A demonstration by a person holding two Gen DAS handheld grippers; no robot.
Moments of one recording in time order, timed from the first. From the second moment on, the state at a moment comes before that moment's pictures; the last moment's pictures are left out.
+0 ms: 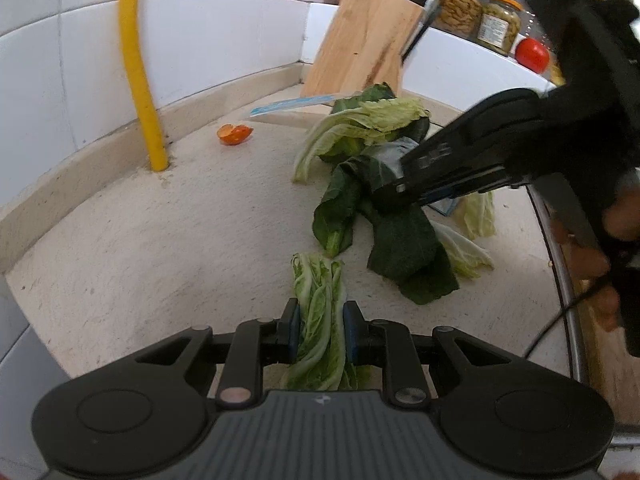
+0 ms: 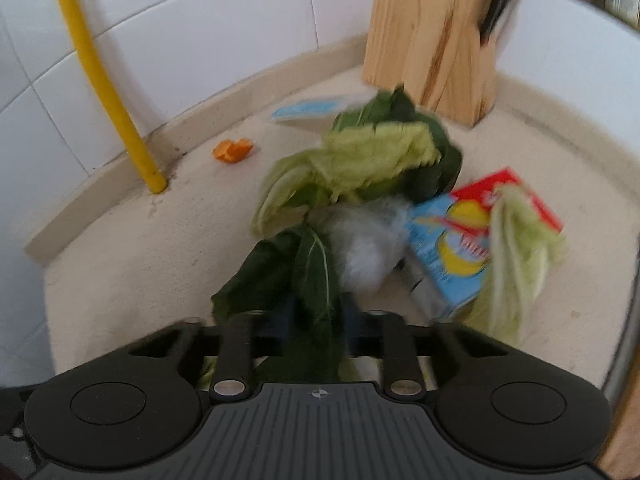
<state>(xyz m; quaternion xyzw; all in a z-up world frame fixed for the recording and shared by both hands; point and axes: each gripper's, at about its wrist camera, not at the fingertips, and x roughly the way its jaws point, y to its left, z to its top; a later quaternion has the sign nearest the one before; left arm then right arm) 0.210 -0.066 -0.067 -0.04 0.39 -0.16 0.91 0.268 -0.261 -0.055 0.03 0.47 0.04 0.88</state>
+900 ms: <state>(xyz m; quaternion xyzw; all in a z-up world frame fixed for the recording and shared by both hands) 0.219 -0.041 -0.062 -0.03 0.37 -0.11 0.92 0.261 -0.236 -0.045 0.05 0.45 0.09 0.89</state>
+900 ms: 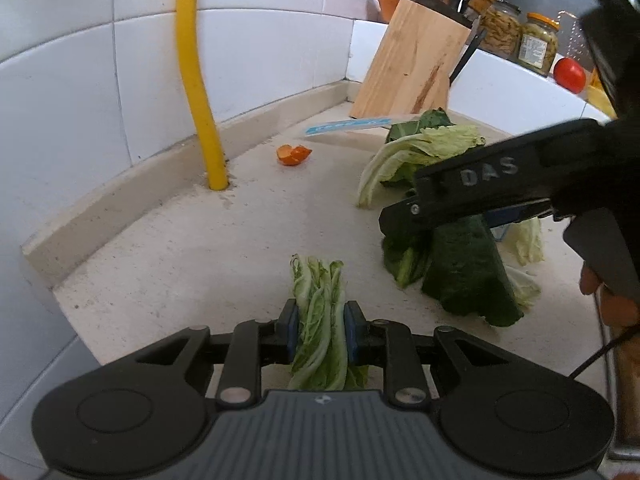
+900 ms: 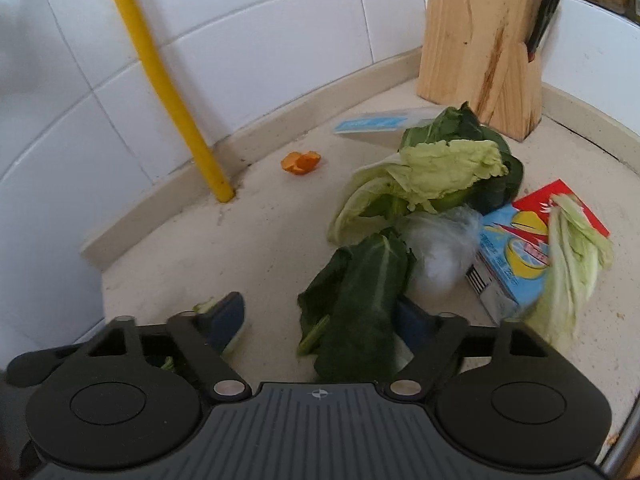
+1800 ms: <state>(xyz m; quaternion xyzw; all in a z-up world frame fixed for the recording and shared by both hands) 0.184 -0.062 -0.031 -0.05 0.37 -0.22 0.90 0.190 -0.254 -0.002 0.09 0.45 0.14 0.88</state>
